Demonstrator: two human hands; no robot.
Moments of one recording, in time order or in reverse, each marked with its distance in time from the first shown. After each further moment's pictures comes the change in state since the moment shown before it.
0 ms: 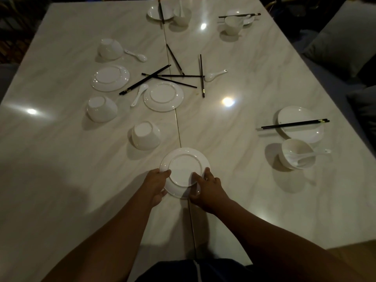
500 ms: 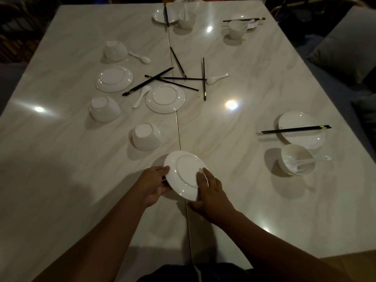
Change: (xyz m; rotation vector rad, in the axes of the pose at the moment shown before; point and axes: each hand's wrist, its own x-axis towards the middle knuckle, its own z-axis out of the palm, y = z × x) left_hand -0.036 0.019 -0.003 -0.164 -0.182 0.045; right_hand -0.019 0.018 0.006 -0.003 0.193 -0.164
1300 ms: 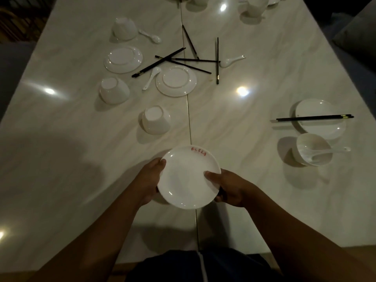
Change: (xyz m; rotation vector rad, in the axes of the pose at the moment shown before) left_hand -0.018 -0.021 -0.037 0.207 0.035 0.108; right_hand 0.005 0.005 -0.035 1.287 -0.497 0.466
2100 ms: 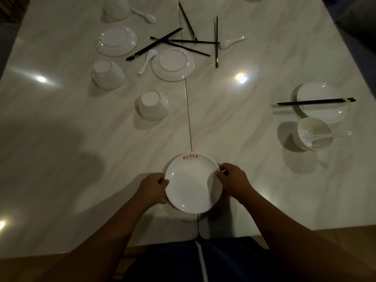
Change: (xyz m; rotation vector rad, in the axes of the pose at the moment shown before) left_hand -0.001 -0.067 -0.012 0.539 0.027 -0.040; right_hand 0.011 0.045 -0.012 -0.746 0.579 -0.178
